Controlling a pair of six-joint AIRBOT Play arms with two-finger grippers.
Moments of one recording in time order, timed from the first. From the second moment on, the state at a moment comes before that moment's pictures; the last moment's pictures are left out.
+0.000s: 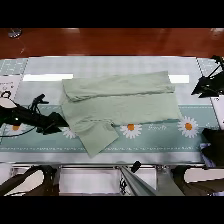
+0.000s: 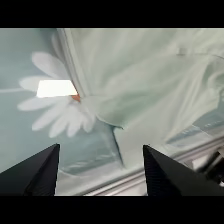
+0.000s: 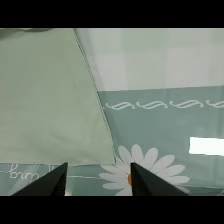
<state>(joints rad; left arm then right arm) 0.26 -1.16 0.63 0.94 -1.35 -1.31 -0.42 -1.61 1.55 -1.31 1.61 1.35</state>
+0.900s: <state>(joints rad) -0.02 -1.15 0.43 0.72 -0.98 -1.36 -0.42 -1.60 1.51 -1.26 1.59 1.33</state>
